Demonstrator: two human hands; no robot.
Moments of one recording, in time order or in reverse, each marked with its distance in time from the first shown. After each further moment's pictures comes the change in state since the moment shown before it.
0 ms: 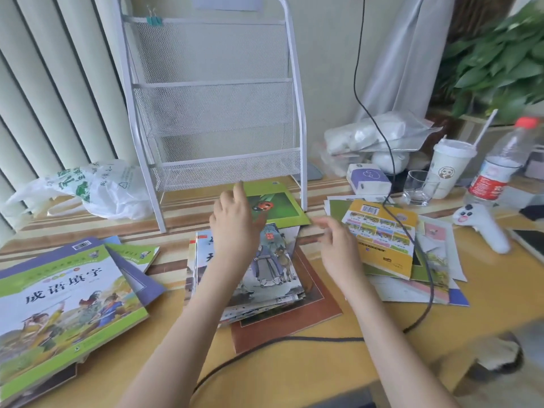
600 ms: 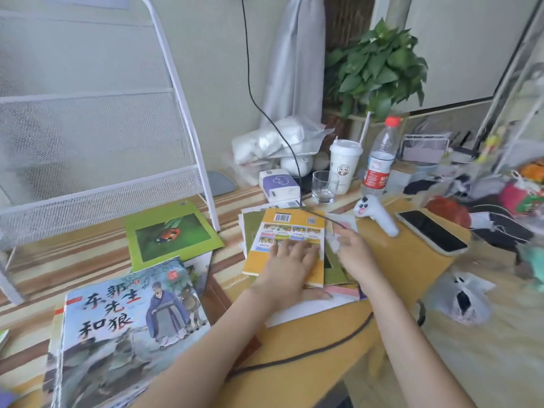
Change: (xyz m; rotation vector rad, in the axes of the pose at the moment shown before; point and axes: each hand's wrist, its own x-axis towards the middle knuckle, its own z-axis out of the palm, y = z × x) left_hand -0.042 0.139 0.139 0.129 -0.443 1.019; right_hand 0.010 0.105 -0.126 0.095 0.115 0.572
